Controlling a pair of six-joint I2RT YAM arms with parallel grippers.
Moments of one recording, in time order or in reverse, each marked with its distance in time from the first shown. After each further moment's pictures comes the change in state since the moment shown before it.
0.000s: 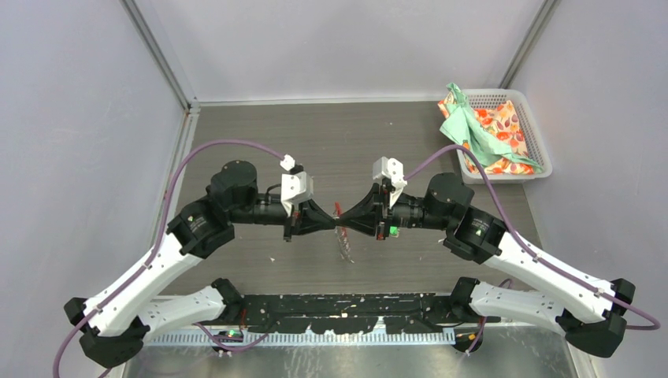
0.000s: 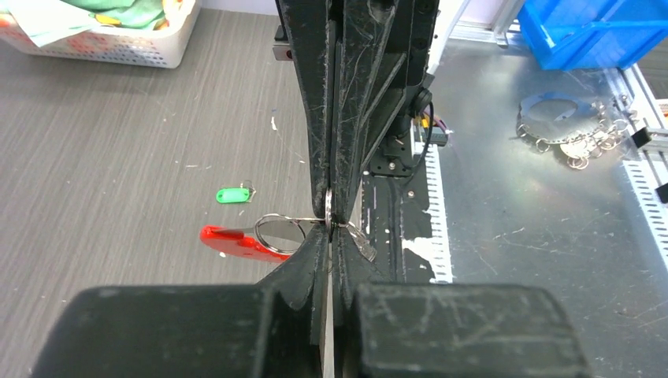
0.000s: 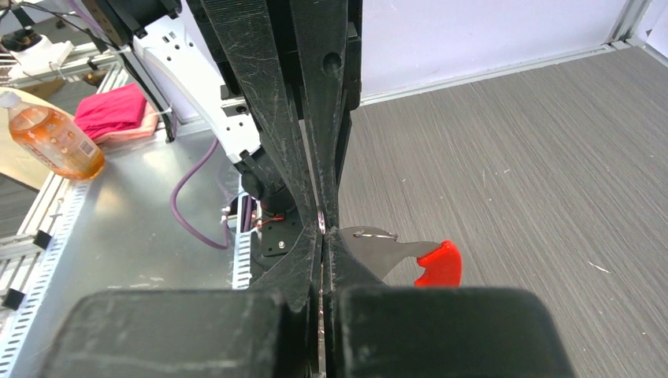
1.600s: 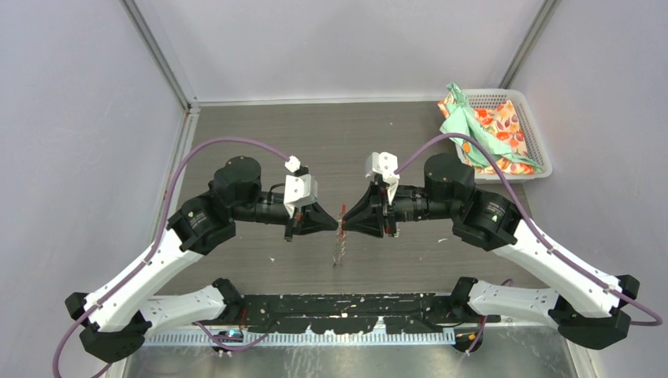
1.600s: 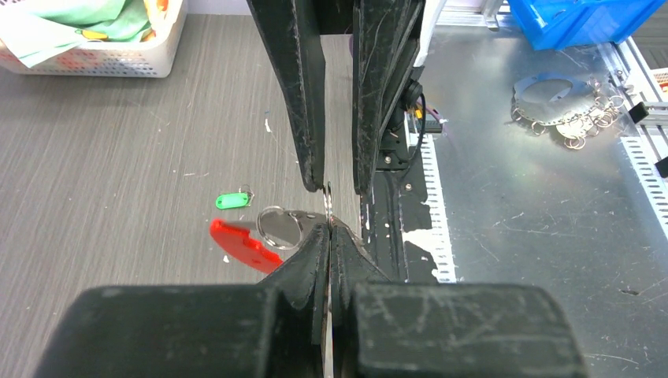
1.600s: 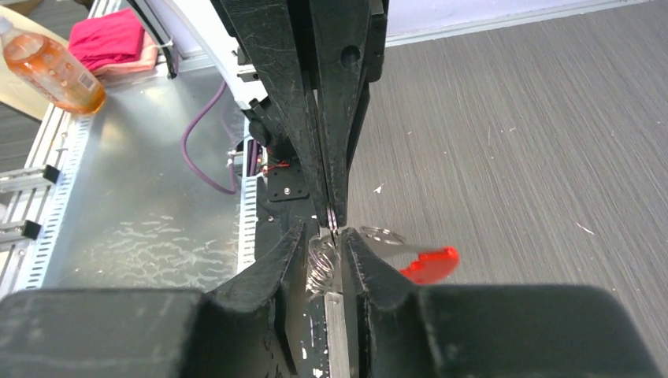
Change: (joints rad) left arm -0.017 0.036 0.068 -0.062 0.021 0.071; right arm -0.007 0.080 0.277 -0.409 -0.048 -0.146
